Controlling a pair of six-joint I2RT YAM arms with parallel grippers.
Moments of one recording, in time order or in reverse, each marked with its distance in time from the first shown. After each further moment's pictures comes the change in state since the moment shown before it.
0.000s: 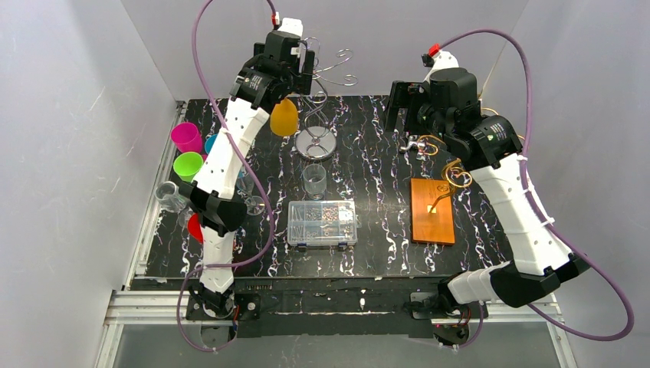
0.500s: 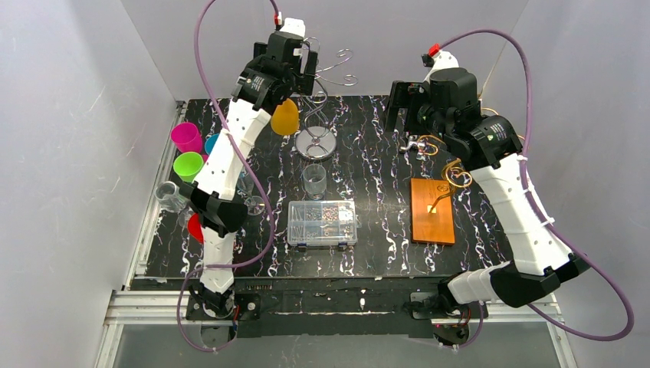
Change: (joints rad) left arm -0.016 -0.002 0.000 0.001 -0.033 0.014; right arm 0.000 0.000 0.000 0.000 0.000 0.003
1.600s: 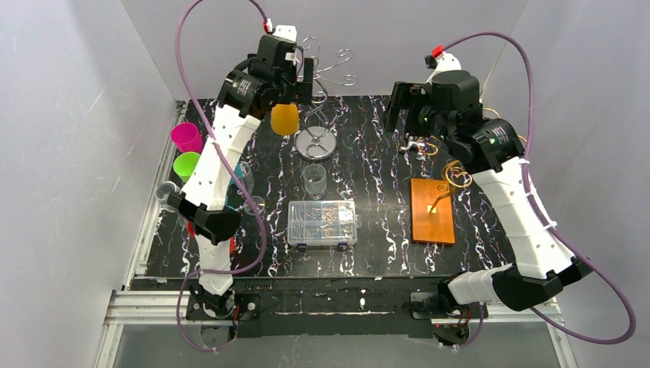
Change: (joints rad) left arm -0.014 -0.106 -0.019 -0.193 0.129 -0.169; right arm 0.000 -0.024 -0.028 0.023 -0.007 0.027
